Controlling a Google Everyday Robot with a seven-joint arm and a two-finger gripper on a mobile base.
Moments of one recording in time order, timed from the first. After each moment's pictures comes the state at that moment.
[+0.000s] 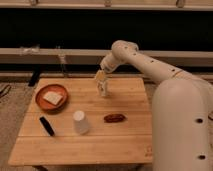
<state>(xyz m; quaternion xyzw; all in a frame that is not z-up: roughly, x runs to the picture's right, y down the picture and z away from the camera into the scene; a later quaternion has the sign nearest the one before) -0.036 -0.095 0.857 -0.22 -0.23 0.23 0.92</state>
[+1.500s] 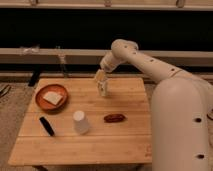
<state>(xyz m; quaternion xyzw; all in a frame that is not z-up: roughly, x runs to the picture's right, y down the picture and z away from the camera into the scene) -0.039 -0.101 0.850 -0.23 -0.23 0.21 0.92</state>
